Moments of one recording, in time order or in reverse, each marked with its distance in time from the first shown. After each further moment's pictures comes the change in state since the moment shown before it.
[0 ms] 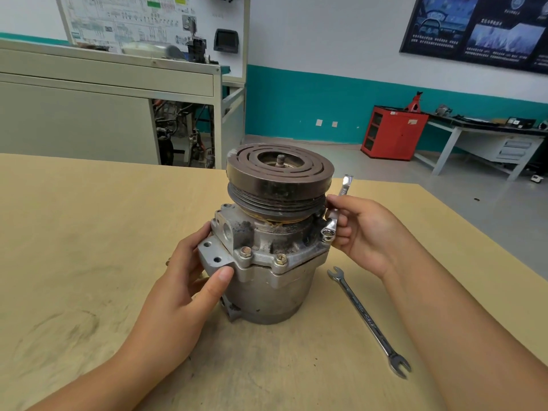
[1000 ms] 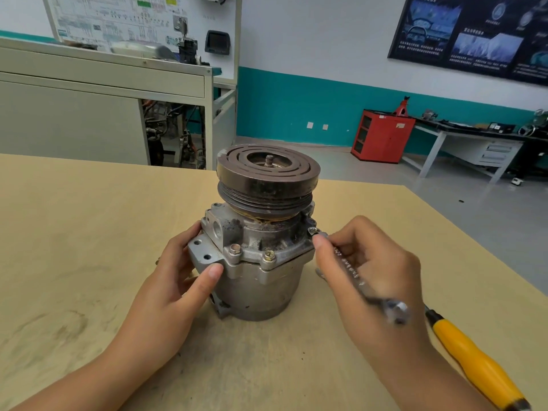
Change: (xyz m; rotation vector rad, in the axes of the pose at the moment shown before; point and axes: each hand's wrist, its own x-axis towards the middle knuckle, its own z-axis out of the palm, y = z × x) left_hand 0.000 0.001 -0.001 0.010 -0.001 0.000; right_hand -0.089 0.033 0.023 -0.861 0.342 -0.901
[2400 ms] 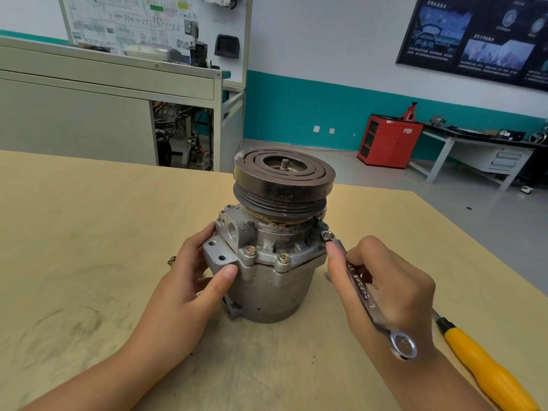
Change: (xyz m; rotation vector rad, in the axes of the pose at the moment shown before) left_hand 0.002 -0.007 -0.001 -0.030 -0.025 0.013; right_hand -0.005 0.008 0.005 -0.242 0.097 -0.300
